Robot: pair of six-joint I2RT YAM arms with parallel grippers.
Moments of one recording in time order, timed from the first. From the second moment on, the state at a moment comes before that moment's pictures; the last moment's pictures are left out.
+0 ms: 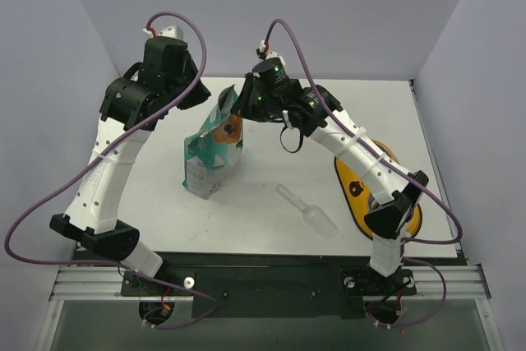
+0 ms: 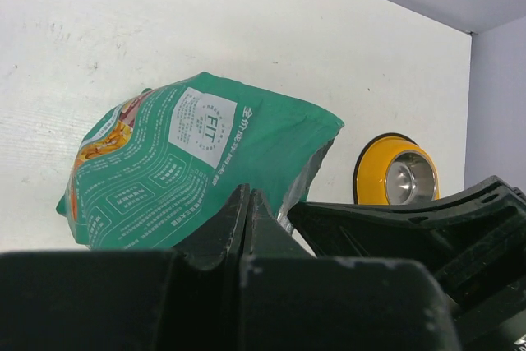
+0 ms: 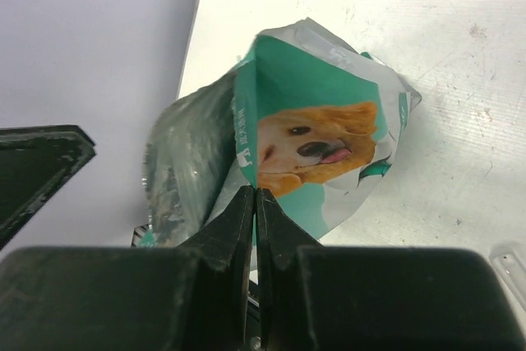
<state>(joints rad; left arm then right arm) -0.48 1.56 2.13 -1.15 -0.23 -0.68 0.83 1.85 2.09 -0.79 0.10 0.77</state>
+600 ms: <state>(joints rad) -0.53 1.57 2.04 -1.12 -0.23 -0.64 0.83 1.89 2.16 -0.80 0.09 0.79</state>
